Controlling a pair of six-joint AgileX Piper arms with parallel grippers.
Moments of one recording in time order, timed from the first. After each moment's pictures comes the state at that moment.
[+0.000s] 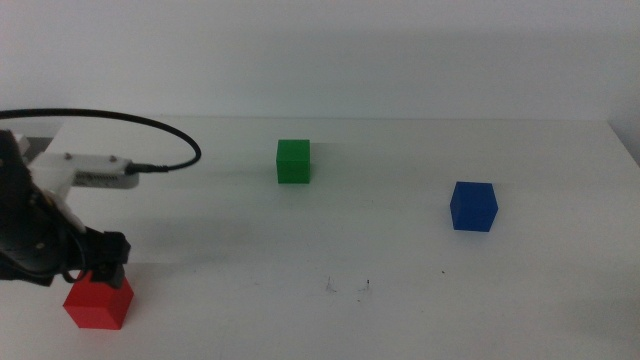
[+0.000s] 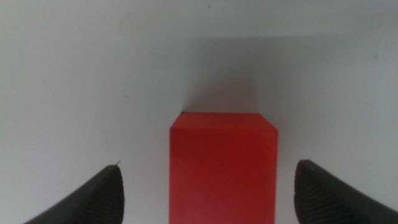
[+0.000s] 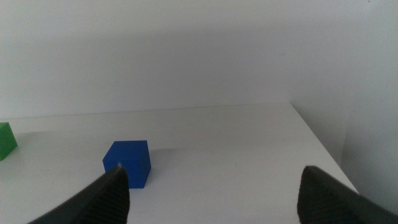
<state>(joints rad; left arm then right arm) -0.01 1.51 -0.87 -0.01 0.78 0.03 -0.03 0.00 0.00 -0.01 0.17 0.06</state>
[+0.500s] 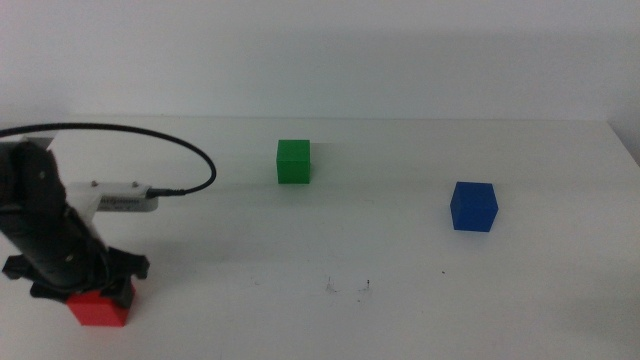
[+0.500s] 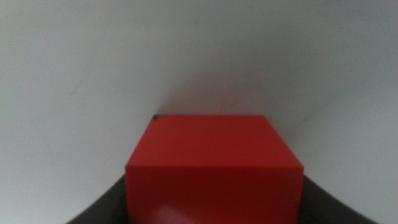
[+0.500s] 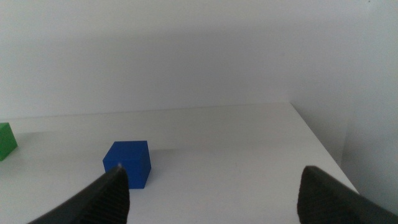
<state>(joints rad) -0.02 1.68 -0.88 -0.06 0.76 0.04 -0.03 0.00 0.00 -0.01 0.17 0.06</state>
